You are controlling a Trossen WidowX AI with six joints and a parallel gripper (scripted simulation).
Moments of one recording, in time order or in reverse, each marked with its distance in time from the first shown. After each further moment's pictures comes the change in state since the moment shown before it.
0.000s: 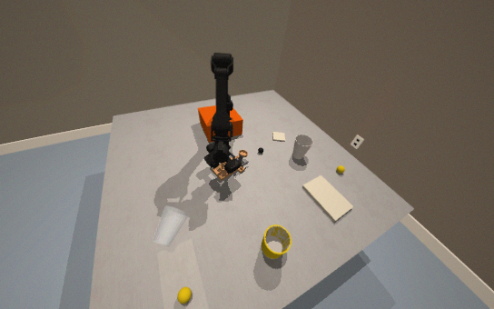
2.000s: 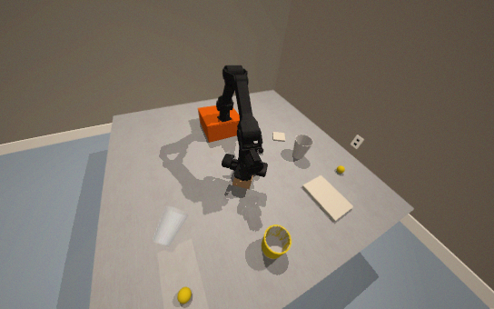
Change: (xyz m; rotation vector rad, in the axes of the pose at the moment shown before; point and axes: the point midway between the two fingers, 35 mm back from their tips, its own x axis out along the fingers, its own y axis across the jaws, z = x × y) arm -0.033 0.119 -0.030 -0.597 0.007 0.007
